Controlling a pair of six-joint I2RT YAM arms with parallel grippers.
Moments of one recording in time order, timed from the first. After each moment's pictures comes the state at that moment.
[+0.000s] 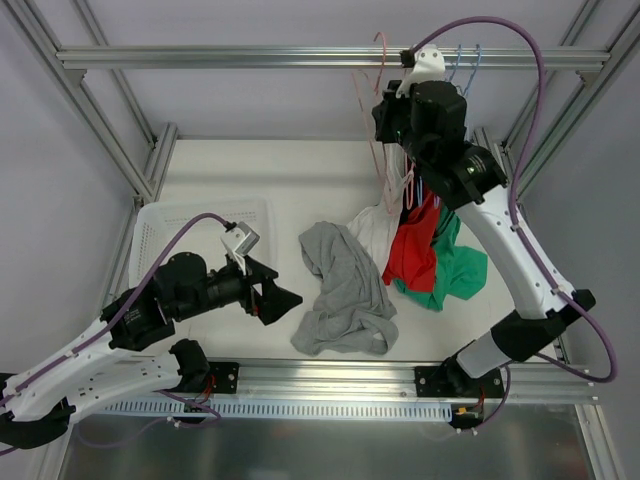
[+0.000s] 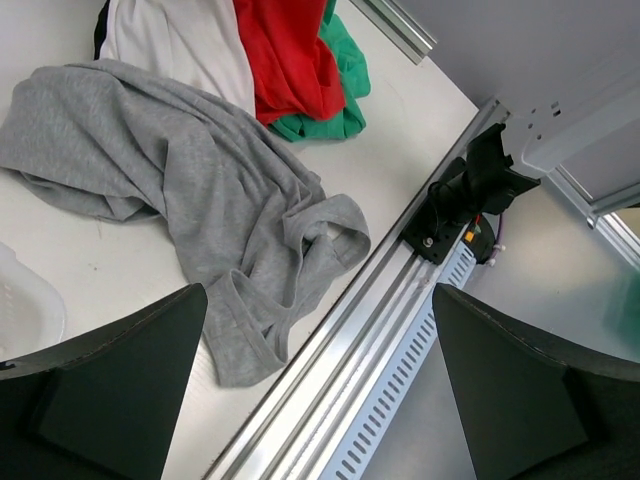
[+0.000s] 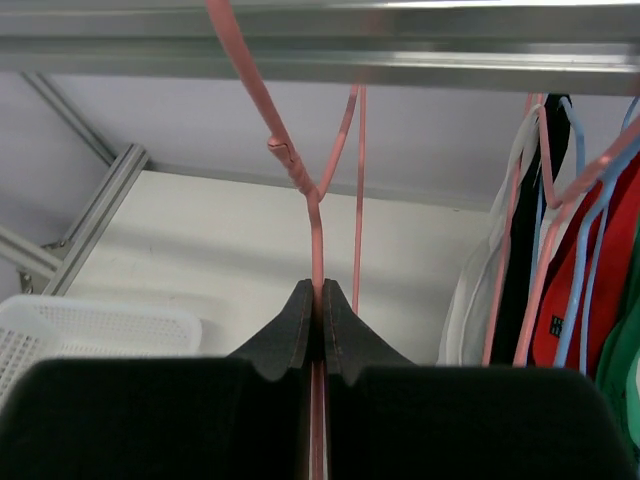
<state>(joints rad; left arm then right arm) -1.00 0.60 0.86 -0.53 0.04 -0.44 0.64 1.51 1.92 -0.57 0.31 0.20</state>
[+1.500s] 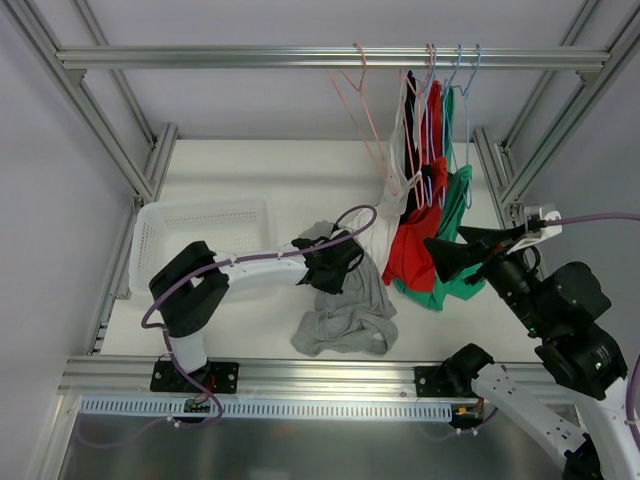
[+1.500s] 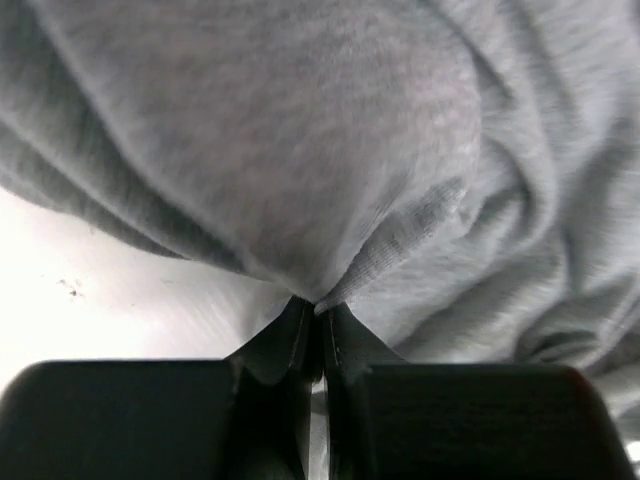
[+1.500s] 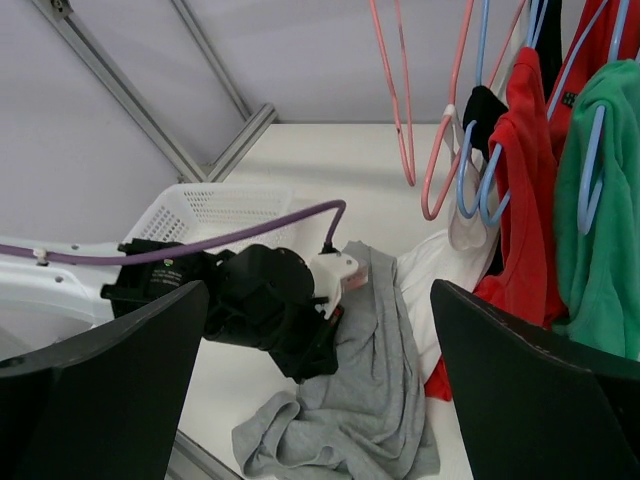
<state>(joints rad) -1.00 1.81 1.18 -0.50 -0.18 -0.58 0.63 0.47 1.09 -0.59 0.11 0.37</state>
